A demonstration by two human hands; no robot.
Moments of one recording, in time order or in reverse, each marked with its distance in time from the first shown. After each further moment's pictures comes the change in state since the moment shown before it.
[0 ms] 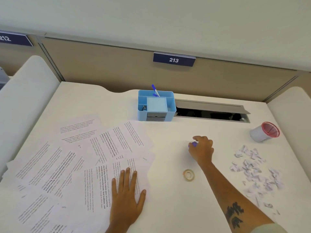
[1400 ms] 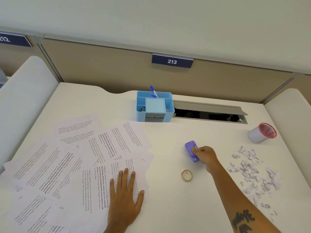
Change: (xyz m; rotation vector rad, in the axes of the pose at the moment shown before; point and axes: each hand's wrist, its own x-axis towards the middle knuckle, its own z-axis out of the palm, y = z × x) left_hand 0.001 -0.001 0.002 0.004 -0.003 0.000; right_hand 0.003 0.034 -0.024 0.331 -0.296 0.308
